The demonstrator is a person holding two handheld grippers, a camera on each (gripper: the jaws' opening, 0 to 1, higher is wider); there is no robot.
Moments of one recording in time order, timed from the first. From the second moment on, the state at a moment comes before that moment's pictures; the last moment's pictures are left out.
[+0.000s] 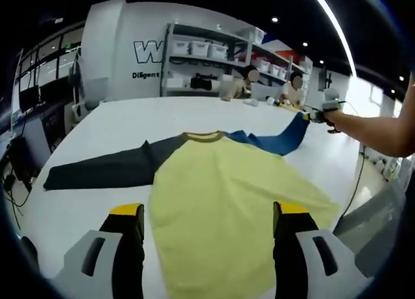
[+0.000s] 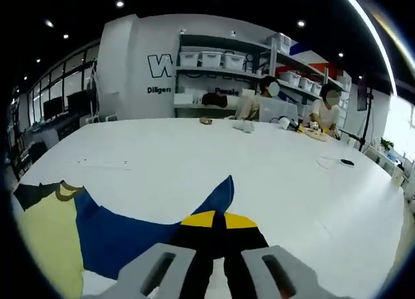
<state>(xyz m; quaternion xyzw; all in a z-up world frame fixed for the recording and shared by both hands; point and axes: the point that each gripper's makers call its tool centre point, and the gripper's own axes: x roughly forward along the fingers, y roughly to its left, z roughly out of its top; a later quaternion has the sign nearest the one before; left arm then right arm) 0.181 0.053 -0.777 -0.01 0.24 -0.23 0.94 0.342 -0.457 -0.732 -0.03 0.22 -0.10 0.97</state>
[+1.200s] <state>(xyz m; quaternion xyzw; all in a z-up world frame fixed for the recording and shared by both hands) 0.179 0.042 -0.752 -0.01 0.20 -0.26 0.95 0.370 -0.254 -0.690 -0.07 0.18 0.08 0.98</state>
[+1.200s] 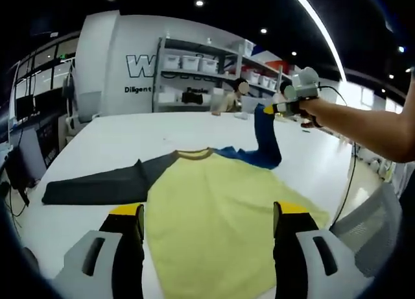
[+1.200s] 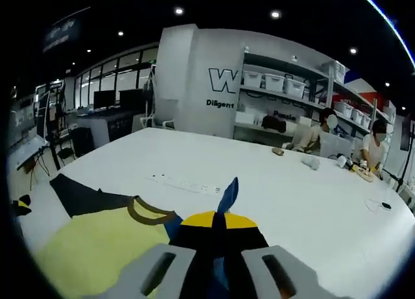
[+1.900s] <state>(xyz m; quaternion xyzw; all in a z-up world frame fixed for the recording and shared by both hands) 0.179 0.044 -0.754 -0.02 0.20 -0.26 0.94 0.374 -0.109 -0.703 -0.10 0.19 0.21 0.96</state>
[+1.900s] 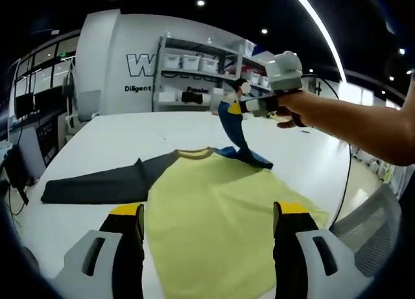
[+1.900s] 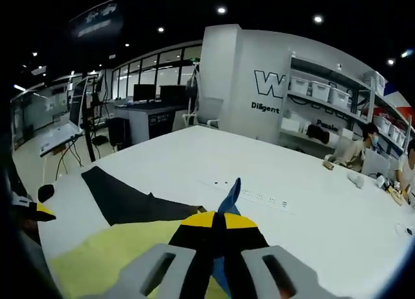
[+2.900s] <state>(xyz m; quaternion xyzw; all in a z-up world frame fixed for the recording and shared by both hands) 0.178 0.047 -0.762 -0.02 0.21 -0.27 0.94 0.365 0.007 -0.805 -0.13 0.27 0.29 0.91</state>
